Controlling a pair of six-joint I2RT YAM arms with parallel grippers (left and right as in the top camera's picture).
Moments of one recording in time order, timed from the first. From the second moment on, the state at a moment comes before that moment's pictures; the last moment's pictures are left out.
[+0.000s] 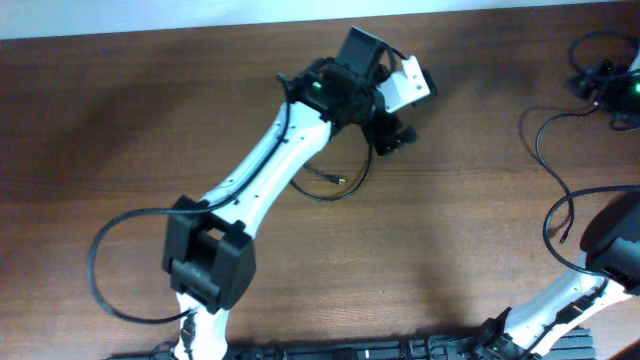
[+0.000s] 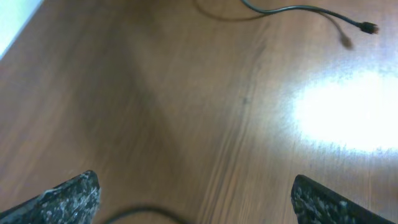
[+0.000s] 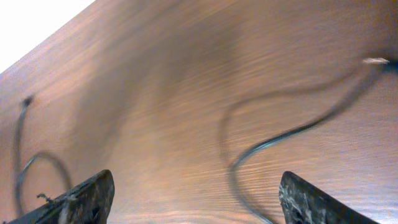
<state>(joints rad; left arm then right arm) -0.61 2.06 1.91 -0.73 0.45 0.52 -0.62 2.04 1.87 -1.01 -0.57 -0.14</state>
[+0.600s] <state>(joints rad) -0.23 1.98 1.91 -0.98 0.37 0.42 -0.15 2.04 1.84 -1.17 -0.63 -0.05</state>
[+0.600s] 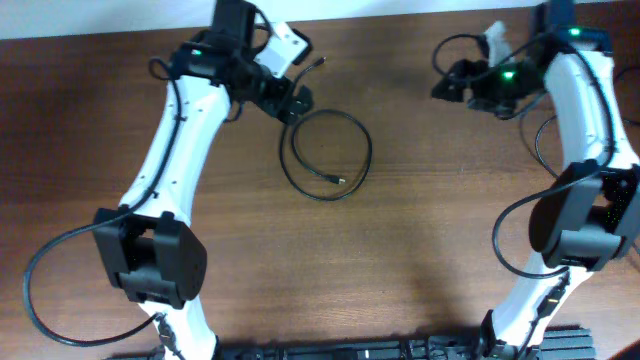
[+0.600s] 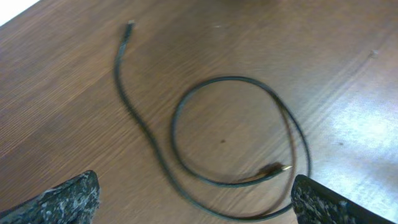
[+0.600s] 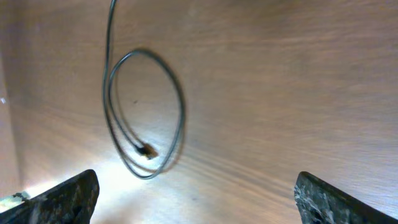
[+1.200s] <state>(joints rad) -0.12 1.98 1.91 -1.01 0.37 0.42 0.22 2.04 1.53 -0.91 -0.49 0.38</state>
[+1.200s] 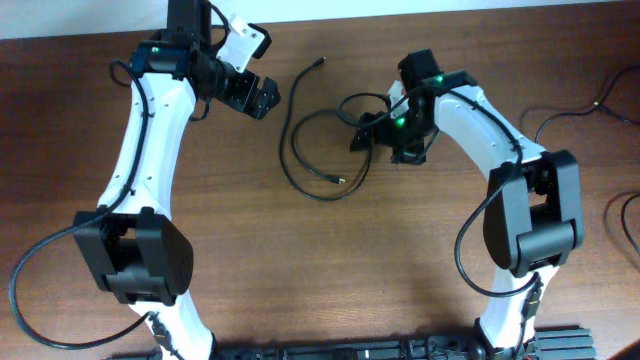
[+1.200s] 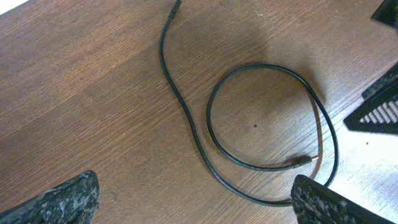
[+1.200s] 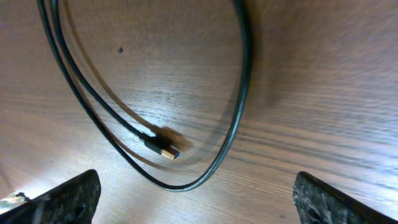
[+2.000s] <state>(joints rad) -0.12 1.98 1.91 -1.01 0.37 0.42 0.34 2.01 1.28 -0.58 -0.46 0.69</state>
